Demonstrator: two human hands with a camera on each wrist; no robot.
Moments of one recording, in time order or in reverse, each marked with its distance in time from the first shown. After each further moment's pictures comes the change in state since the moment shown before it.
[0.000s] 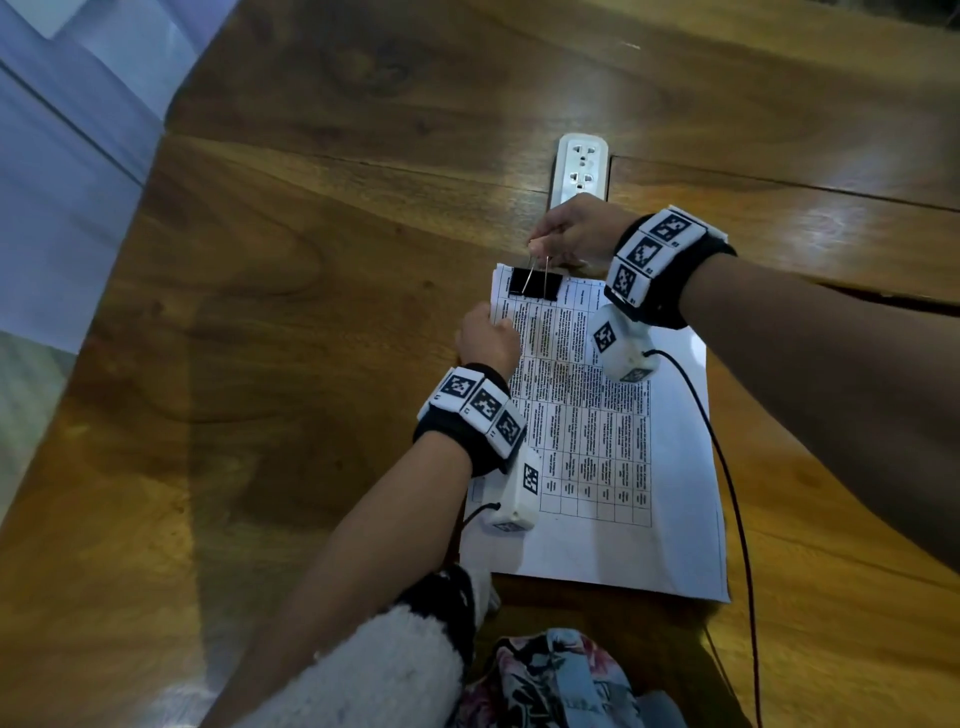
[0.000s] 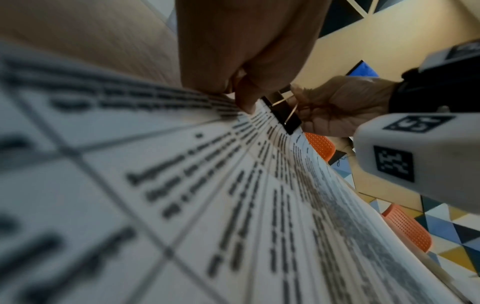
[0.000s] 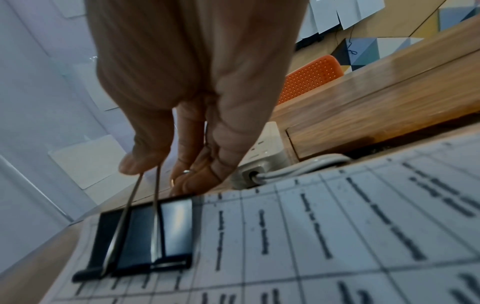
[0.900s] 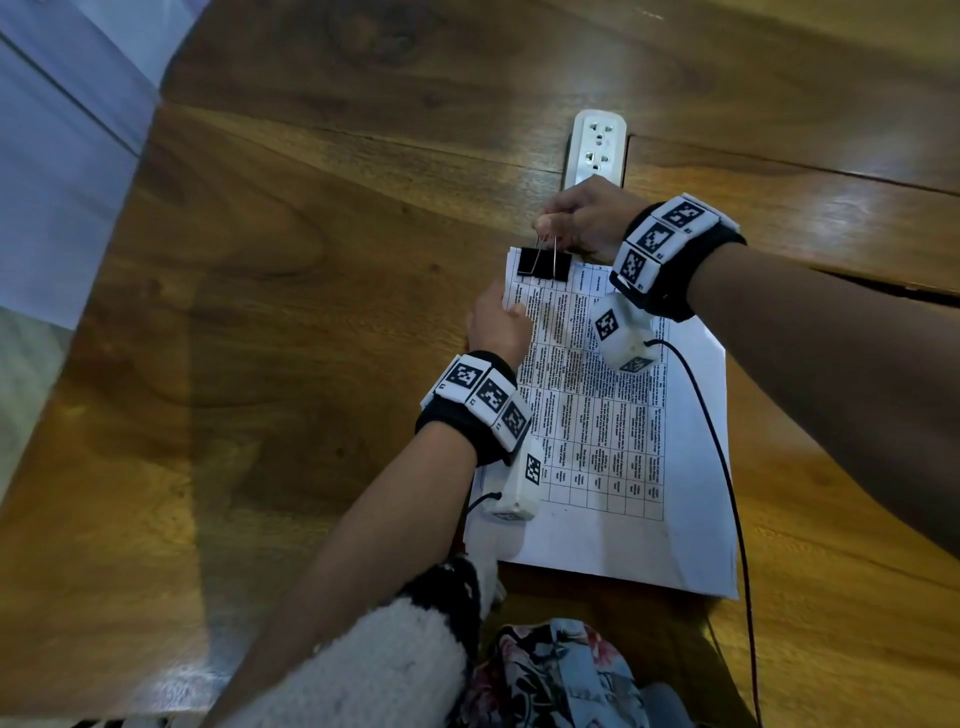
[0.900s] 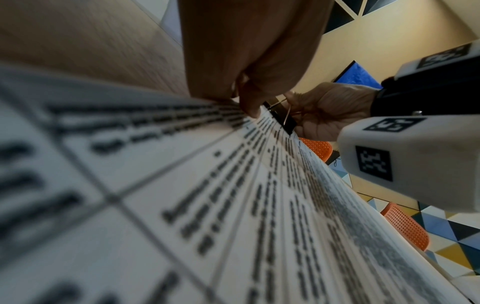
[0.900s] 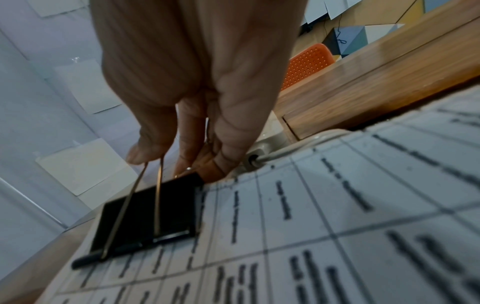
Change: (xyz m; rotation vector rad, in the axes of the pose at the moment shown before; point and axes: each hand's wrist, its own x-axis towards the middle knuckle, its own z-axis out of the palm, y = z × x) left_hand -0.004 0.001 -0.002 -0.017 -0.059 0.076; right_hand 0.007 0.004 0.009 0.151 0.049 0.012
